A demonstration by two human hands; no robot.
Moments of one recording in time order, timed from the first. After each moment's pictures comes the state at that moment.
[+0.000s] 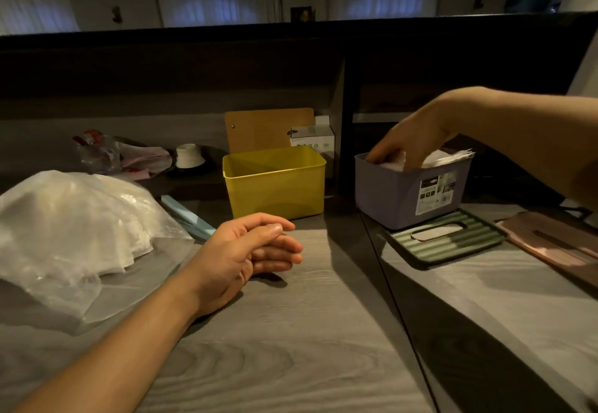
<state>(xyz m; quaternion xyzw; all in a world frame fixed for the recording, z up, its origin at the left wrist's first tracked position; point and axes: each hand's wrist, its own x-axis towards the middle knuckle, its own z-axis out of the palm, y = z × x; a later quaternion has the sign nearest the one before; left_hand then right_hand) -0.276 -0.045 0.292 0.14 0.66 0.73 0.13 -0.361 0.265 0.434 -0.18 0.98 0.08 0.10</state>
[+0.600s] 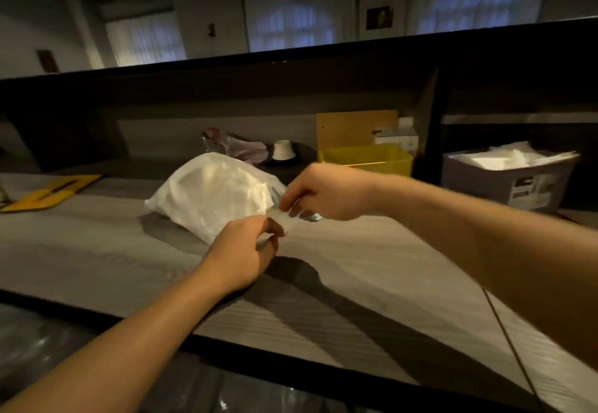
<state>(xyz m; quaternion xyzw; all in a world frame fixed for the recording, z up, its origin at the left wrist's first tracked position) -0.215 -0.161 0.289 0.06 0.96 0.25 -0.13 -0.258 0.024 0.382 -0.37 0.91 -0.16 0.06</state>
